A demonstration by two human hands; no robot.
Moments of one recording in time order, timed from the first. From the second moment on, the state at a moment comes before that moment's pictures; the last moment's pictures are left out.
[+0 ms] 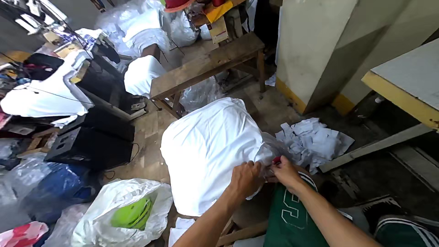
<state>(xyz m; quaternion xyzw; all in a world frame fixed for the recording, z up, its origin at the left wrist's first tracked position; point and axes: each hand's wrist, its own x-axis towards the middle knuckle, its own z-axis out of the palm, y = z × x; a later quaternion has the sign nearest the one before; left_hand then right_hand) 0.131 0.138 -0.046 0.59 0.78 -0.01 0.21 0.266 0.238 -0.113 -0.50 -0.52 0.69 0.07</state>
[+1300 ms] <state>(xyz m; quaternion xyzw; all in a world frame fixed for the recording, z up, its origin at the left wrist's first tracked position) 0.074 0.223 0.019 0.56 0.78 0.11 0.27 0.254 0.258 -0.091 -0.47 -0.71 0.50 -0.14</state>
